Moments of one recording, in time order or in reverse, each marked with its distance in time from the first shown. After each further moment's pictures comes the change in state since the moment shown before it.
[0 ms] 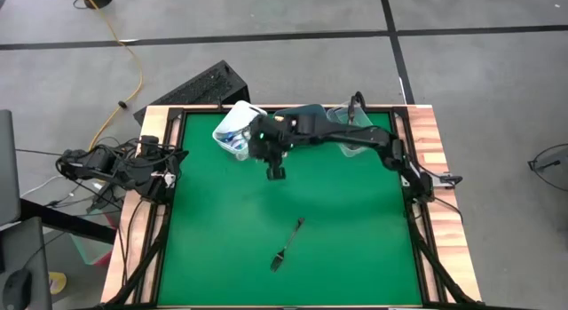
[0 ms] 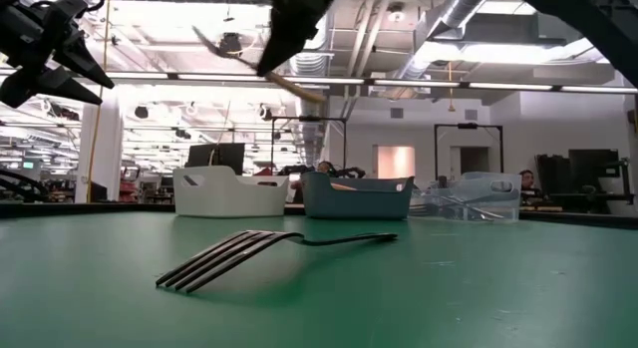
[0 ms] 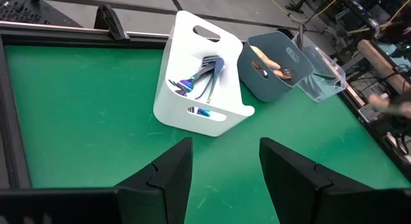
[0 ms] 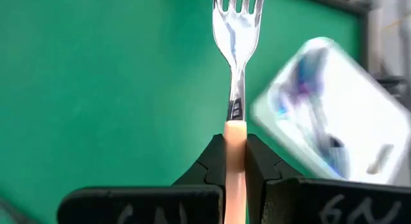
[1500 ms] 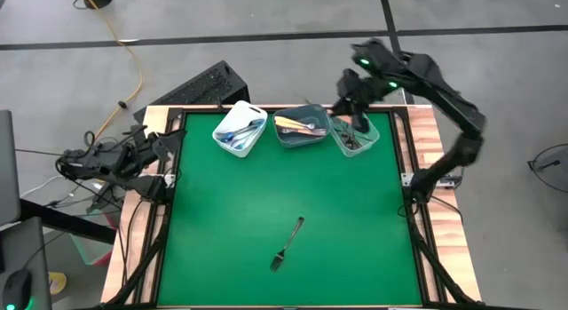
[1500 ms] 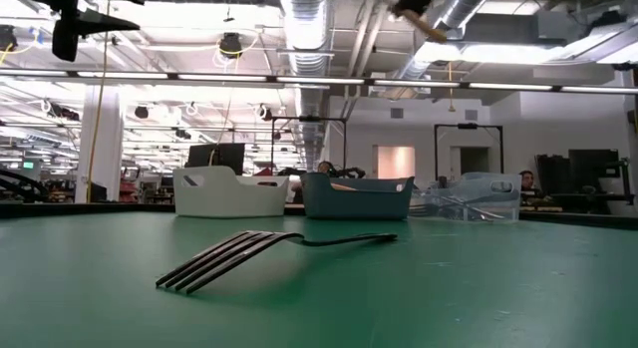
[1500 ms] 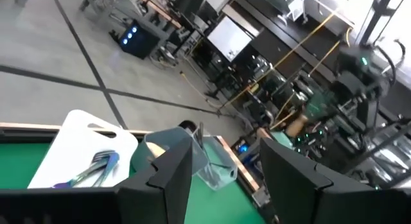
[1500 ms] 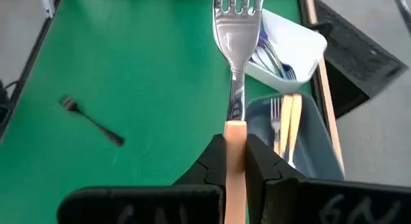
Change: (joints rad) left arm 0.000 0.001 0.000 0.734 -0.121 0.410; right arm -0.439 -0.644 -0.348 -0.247 -0.398 -0.108
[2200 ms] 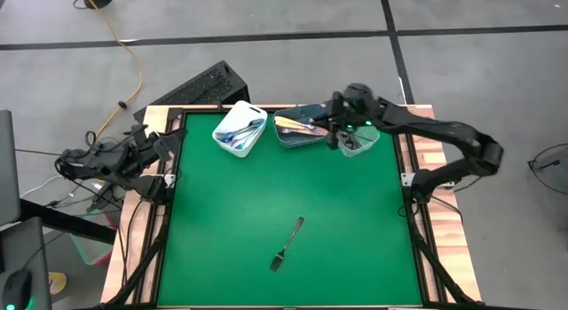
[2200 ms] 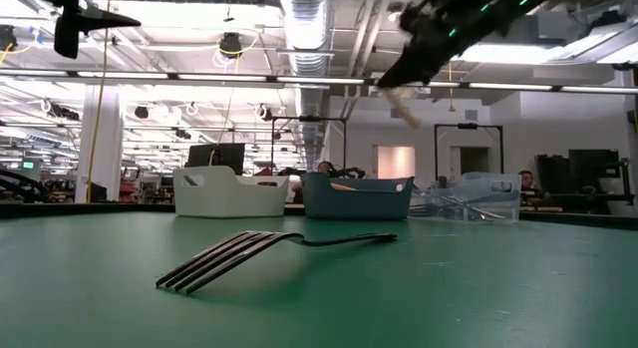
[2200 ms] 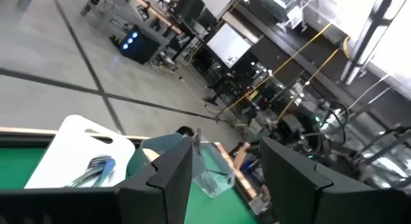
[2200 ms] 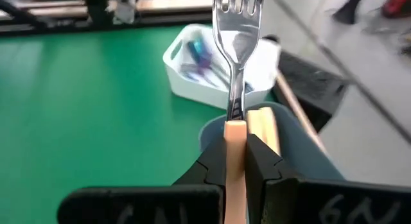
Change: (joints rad) left arm 0.003 0.021 0.000 0.035 -0.013 0.002; right arm 0.009 -0.234 -0.979 1.118 0.137 0.248
